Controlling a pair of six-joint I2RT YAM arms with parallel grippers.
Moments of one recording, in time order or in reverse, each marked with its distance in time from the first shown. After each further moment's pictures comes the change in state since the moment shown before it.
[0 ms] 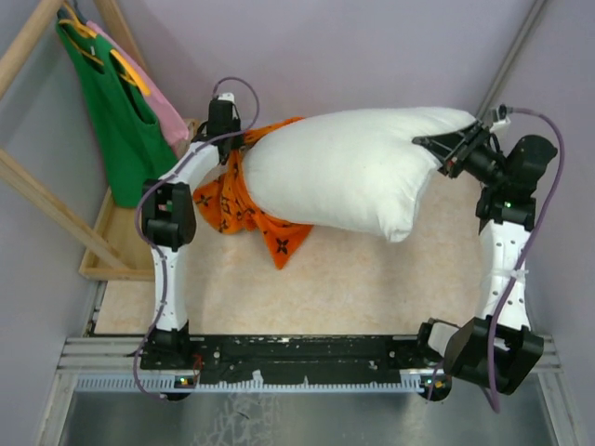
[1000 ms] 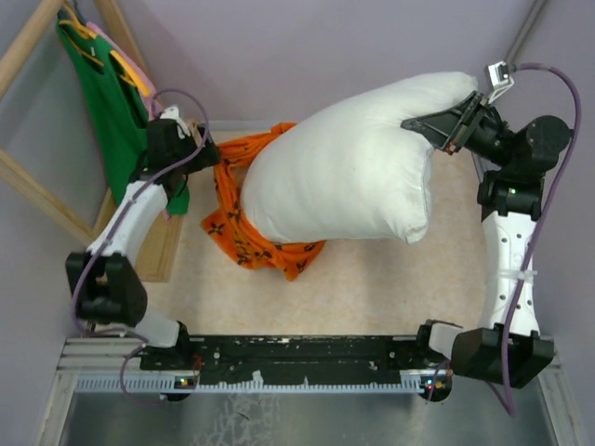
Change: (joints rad) left arm 0.114 -0.715 -0.694 -0.051 0.178 -0.151; right arm 0.111 0.066 0.286 0.325 -0.185 0.077
